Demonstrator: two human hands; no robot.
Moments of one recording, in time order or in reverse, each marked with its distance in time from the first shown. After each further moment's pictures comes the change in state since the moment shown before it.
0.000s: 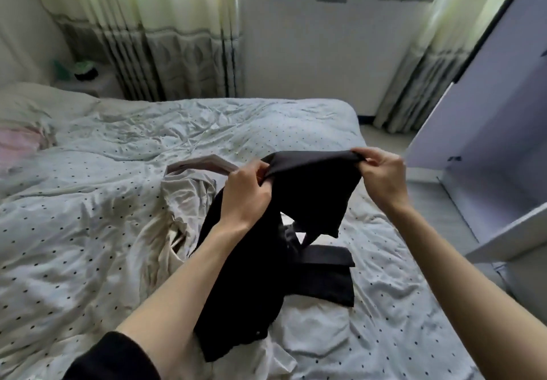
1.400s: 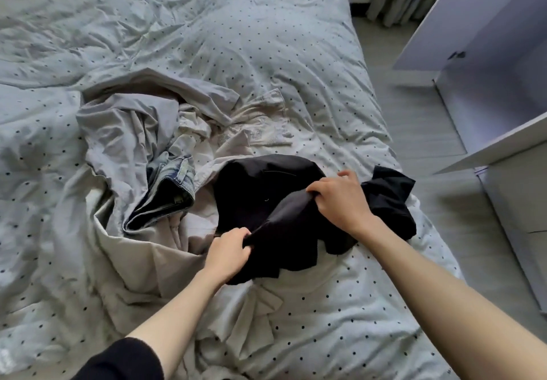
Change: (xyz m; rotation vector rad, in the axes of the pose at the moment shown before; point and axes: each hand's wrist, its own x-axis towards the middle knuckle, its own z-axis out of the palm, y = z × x) left_hand -0.115 -0.175 0.148 0.423 -0.828 -0.234; right_hand -0.061 0.186 0.047 -0.916 -0.637 -0.144
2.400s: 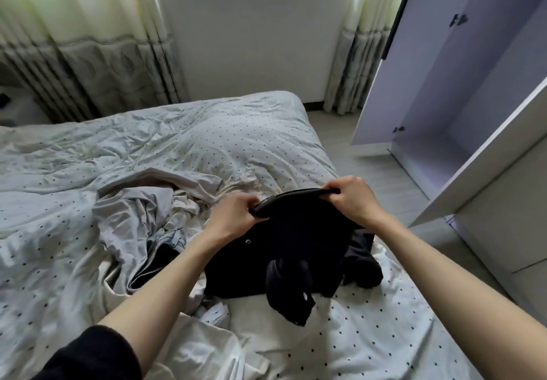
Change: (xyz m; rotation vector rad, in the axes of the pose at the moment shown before) left_hand -0.032 0.157 -0.169 -0.064 0.286 0.380; right_hand -0.052 0.049 -0.152 0.422 0.291 0.274
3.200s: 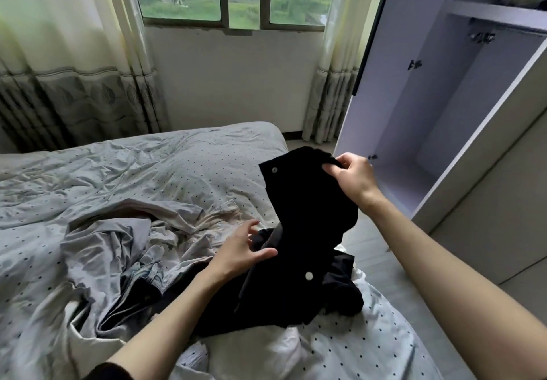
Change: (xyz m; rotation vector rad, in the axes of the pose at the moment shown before) left_hand 0.020 -0.005 0.048 -0.311 -0.076 -0.004; right_hand 0.031 -0.023 -0.078 0.351 0.332 0.177
